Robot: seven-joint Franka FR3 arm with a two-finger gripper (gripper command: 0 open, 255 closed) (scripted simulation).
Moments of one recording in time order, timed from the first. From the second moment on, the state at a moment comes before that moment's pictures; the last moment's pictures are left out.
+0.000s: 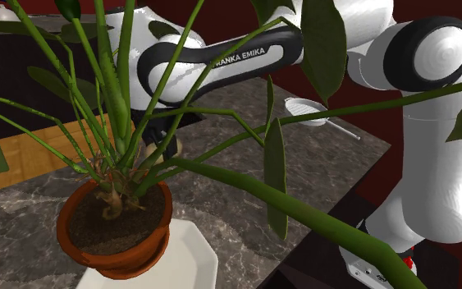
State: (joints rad) arm 0.07 0.55 0.70 -1.47 -0.37 1.84 2.25
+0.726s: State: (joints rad) arm -0.02 0.44 0.73 -1.51 -0.31 1.79 2.17
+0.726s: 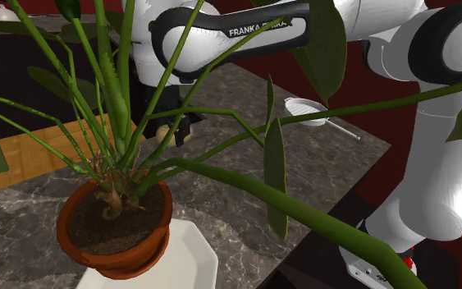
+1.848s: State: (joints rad) arm -0.41 0.02 0.65 -1.97 -0.05 1.96 1.69
